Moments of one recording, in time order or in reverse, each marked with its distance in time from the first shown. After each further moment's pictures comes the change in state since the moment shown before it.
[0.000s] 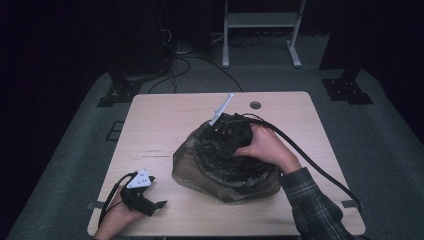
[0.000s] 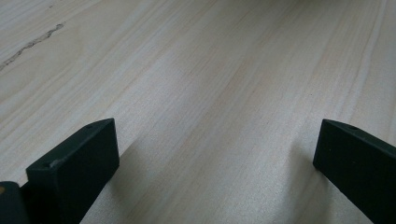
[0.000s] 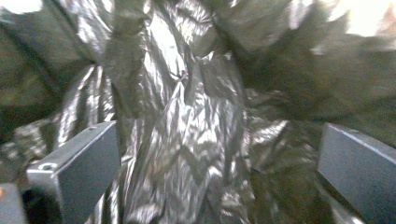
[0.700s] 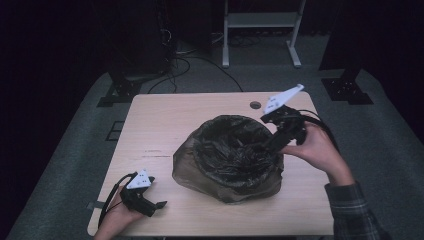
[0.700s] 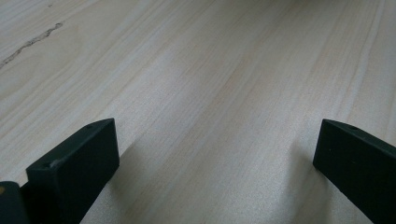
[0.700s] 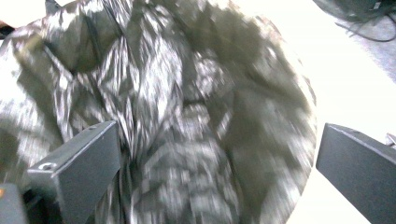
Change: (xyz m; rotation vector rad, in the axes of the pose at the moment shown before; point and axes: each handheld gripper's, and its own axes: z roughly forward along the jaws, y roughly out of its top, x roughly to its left) left arm -0.001 -0.001 -0.001 0.002 0.001 0.000; right arm -0.001 -0.089 -0.098 -0.255 -0.101 0.097
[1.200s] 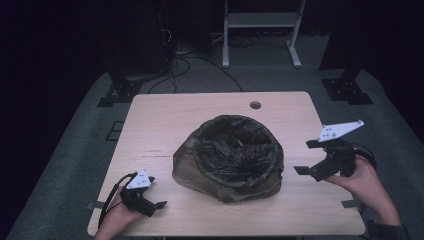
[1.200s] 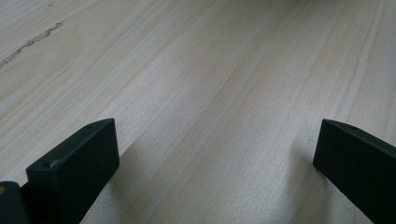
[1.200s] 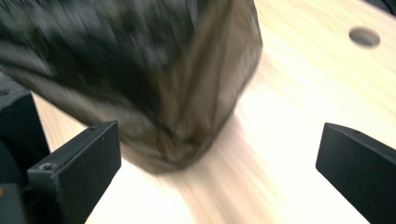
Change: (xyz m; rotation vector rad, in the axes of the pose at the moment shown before) left arm 0.000 0.000 0.000 0.000 0.000 0.000; right arm -0.008 -0.135 -0.034 -0.039 -0.079 0.169
